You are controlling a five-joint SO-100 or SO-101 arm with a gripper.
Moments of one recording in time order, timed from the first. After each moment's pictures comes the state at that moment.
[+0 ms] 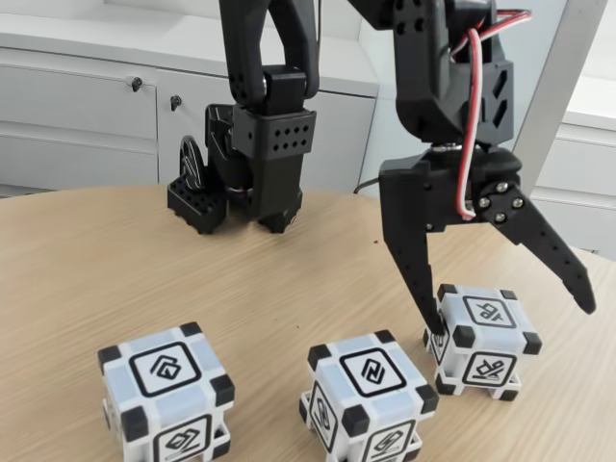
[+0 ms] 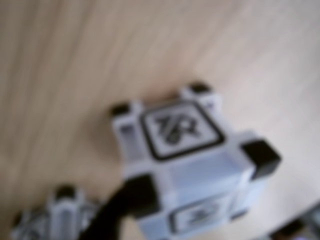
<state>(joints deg) -14.5 99.4 121.4 44.1 -36.5</state>
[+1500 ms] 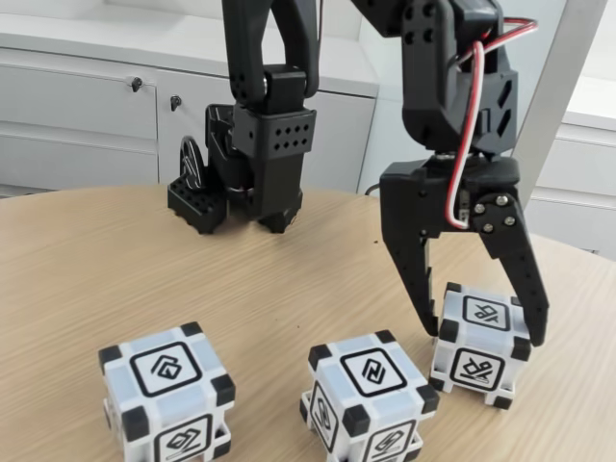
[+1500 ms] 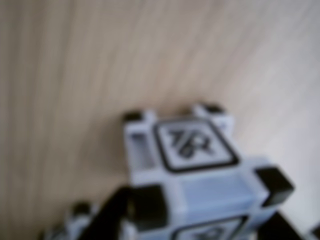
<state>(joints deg) -14.9 95.2 120.6 44.2 -27.2</state>
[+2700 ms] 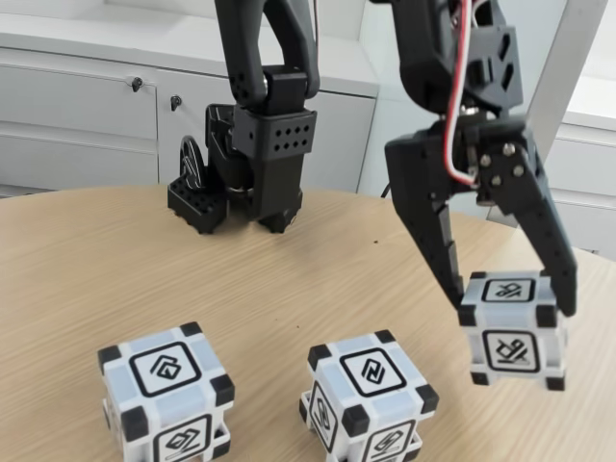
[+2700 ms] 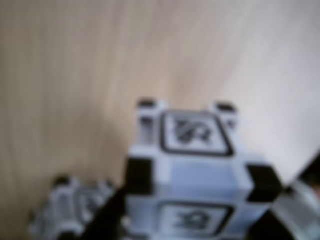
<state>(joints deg) -14.6 107.2 120.8 44.3 -19.2</state>
